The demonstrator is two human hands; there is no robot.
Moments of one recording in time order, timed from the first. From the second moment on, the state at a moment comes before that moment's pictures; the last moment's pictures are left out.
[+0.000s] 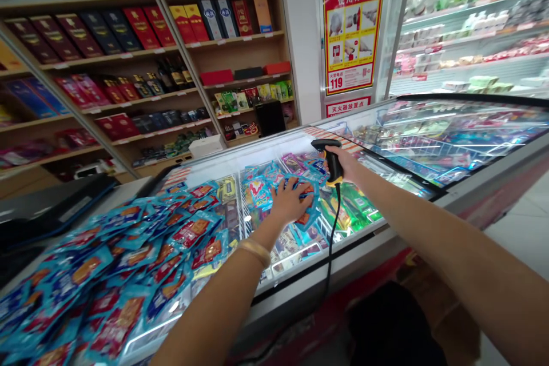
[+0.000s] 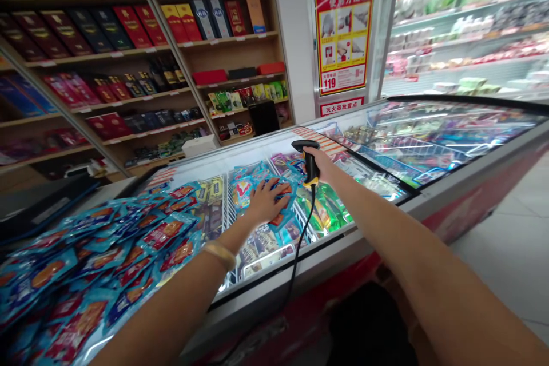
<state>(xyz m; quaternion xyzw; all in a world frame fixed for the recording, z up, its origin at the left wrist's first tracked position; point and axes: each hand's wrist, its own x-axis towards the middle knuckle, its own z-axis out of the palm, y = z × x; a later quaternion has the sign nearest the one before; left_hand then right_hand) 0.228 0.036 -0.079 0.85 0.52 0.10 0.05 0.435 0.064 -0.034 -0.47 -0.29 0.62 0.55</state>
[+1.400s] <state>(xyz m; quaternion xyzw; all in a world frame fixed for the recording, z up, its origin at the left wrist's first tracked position) 0.126 0.006 -0.056 0.68 0.62 0.34 0.21 0.341 -0.071 -0.064 -0.38 -0.35 0.68 0.52</state>
